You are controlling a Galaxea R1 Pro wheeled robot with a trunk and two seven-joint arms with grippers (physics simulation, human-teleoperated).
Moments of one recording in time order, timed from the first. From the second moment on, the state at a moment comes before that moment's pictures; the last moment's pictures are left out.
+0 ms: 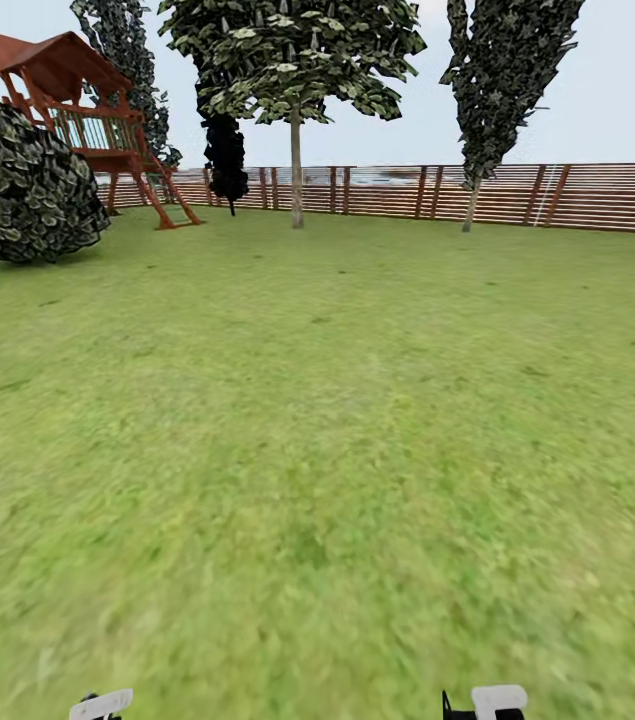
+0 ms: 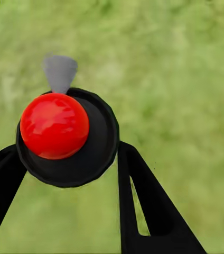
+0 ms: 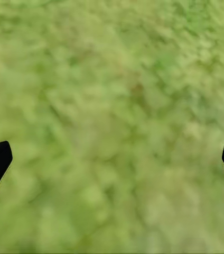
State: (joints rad) left arm -0.33 0.12 0.57 -0.16 -0.32 -0.46 0.00; right arm -0.39 -0.02 -0.29 -0.03 0.46 -0.56 -0.23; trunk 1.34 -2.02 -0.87
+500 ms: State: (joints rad) left arm -0.33 0.12 0.57 -0.16 -0.32 -0.46 0.00; right arm -0.39 -0.02 -0.29 -0.03 0.46 -0.56 -0.23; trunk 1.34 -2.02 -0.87
